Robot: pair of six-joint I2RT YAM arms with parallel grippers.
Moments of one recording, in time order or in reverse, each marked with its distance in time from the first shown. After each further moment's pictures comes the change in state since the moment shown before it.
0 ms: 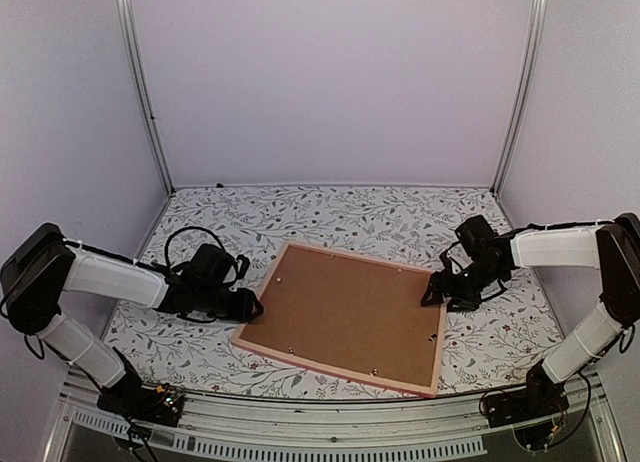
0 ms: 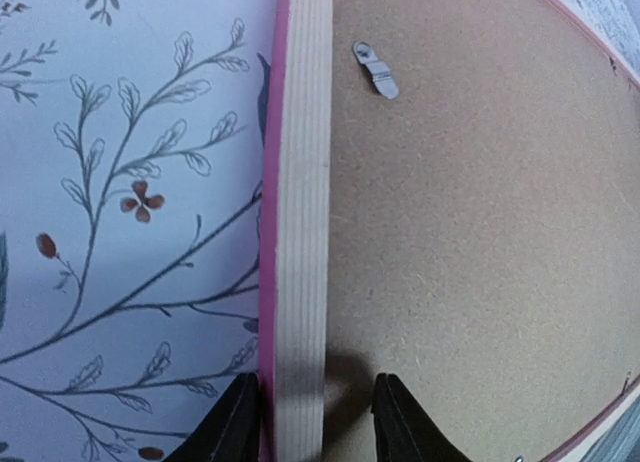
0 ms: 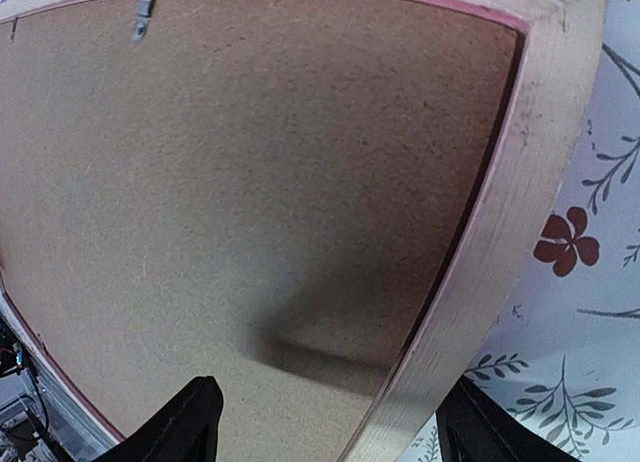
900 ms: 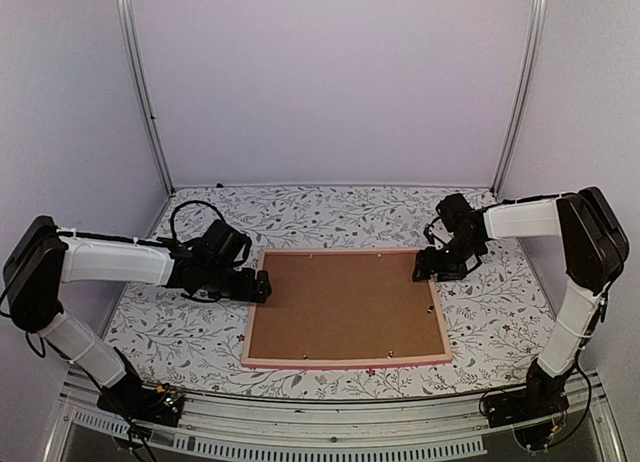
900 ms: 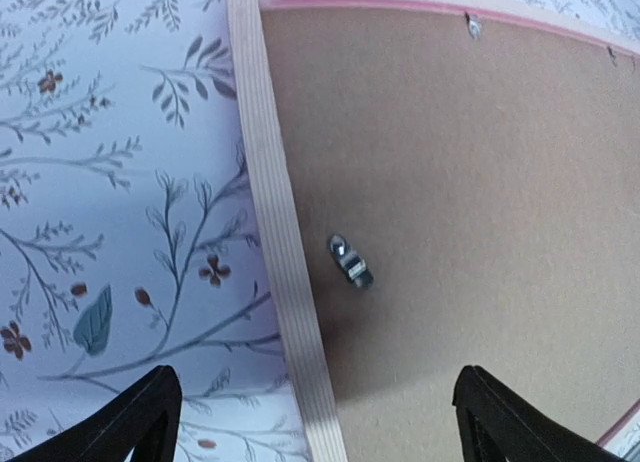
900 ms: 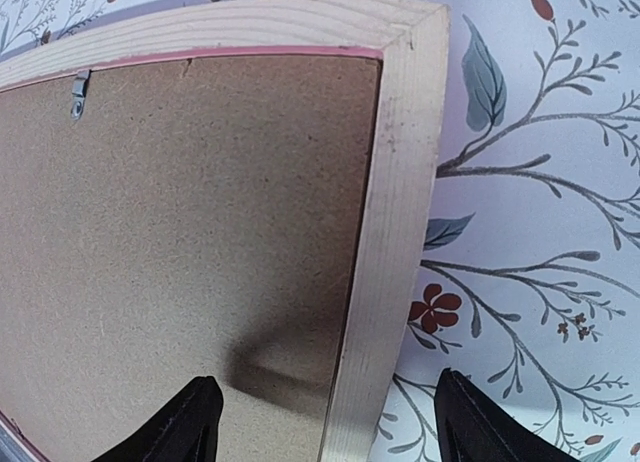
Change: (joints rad) left arm -0.045 -0.018 0.193 -0.273 -0.205 -0.005; right arm -0.005 0.286 0.307 -0.009 0.146 -0.184
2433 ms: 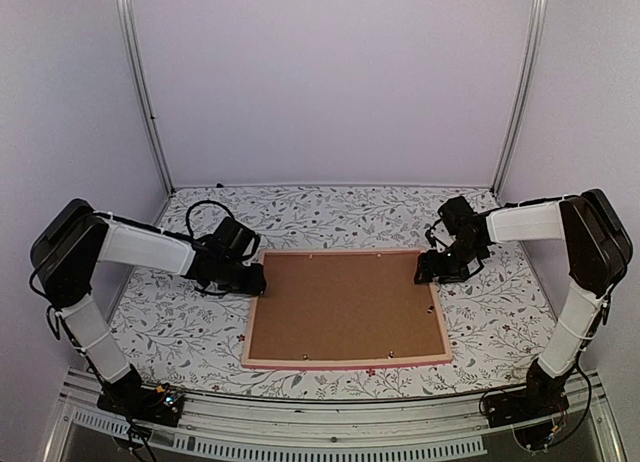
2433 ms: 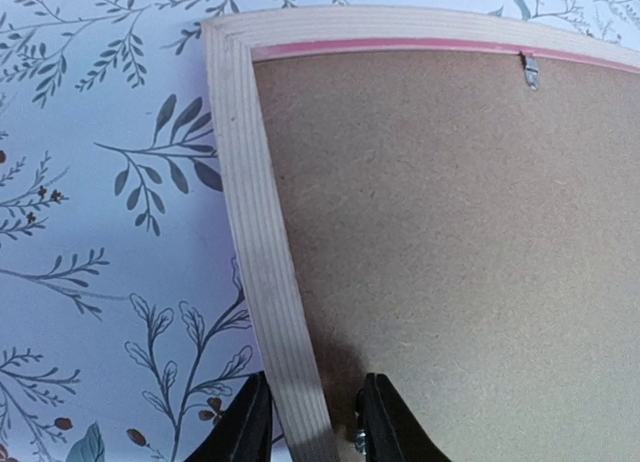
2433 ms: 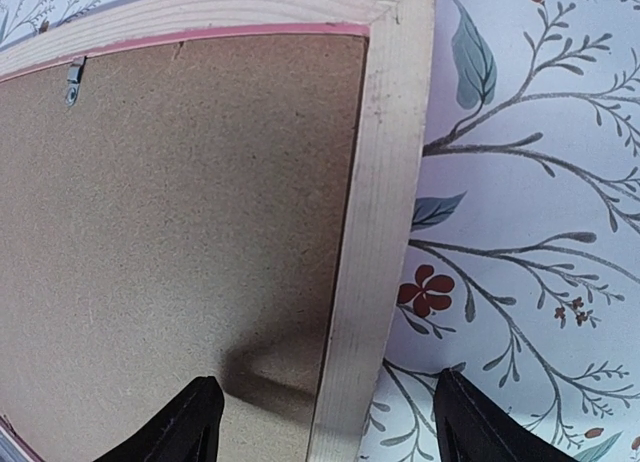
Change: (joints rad) left arm 0.087 0.245 0.113 0.118 0.066 0.098; right arm 0.000 -0.027 -0.045 0.026 0.010 -0.008
